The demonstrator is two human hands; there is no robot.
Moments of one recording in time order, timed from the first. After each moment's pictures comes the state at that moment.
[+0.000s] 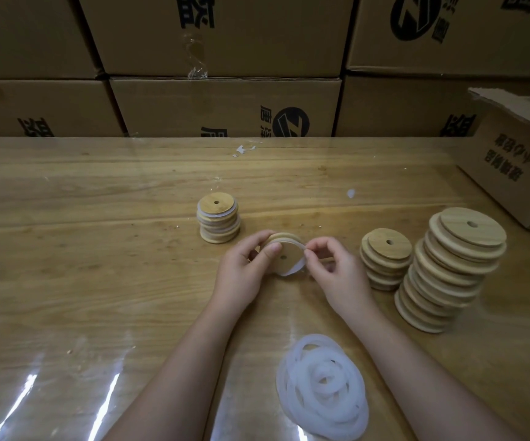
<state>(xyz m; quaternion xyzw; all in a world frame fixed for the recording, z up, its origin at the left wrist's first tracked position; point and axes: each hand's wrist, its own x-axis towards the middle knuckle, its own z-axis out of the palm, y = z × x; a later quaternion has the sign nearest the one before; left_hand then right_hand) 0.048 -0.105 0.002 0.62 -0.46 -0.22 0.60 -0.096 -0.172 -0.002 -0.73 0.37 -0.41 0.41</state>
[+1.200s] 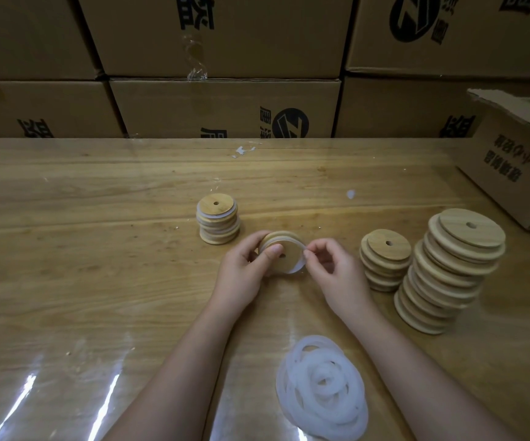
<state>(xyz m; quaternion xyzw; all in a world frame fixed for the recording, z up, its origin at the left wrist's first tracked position) 0.049 -0.107 0.002 0.56 -0.47 -0.28 0.62 -0.096 -0.173 -0.005 -0.73 0.37 -0.41 0.40</state>
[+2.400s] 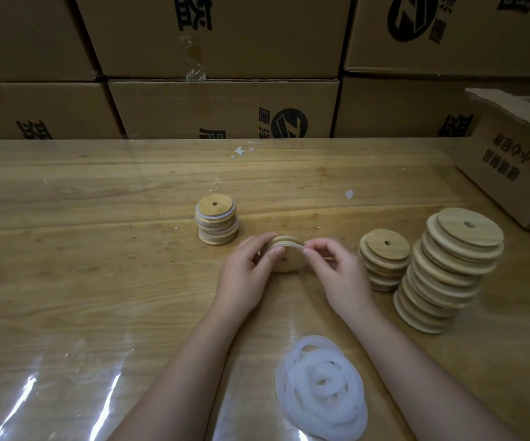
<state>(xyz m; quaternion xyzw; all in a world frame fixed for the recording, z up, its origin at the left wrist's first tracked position) 0.045 -0.107 0.002 0.65 -0.54 -0.08 0.53 -0.096 -0.174 -0.001 -0.70 0.34 -0.45 0.43</state>
